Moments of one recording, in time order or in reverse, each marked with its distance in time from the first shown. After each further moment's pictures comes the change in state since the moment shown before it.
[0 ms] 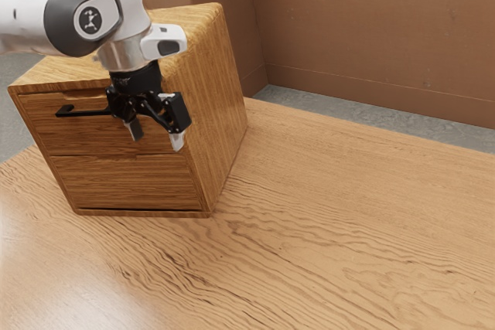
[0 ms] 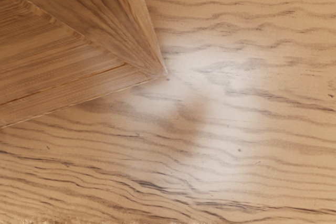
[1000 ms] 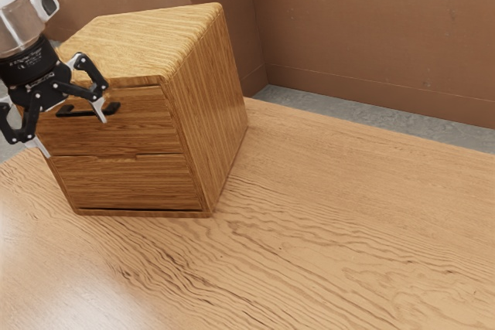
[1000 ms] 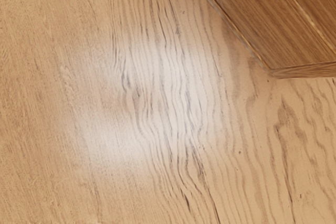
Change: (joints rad) arm 0.079 -0.310 -0.014 -0.093 -0.029 -0.140 -1.120
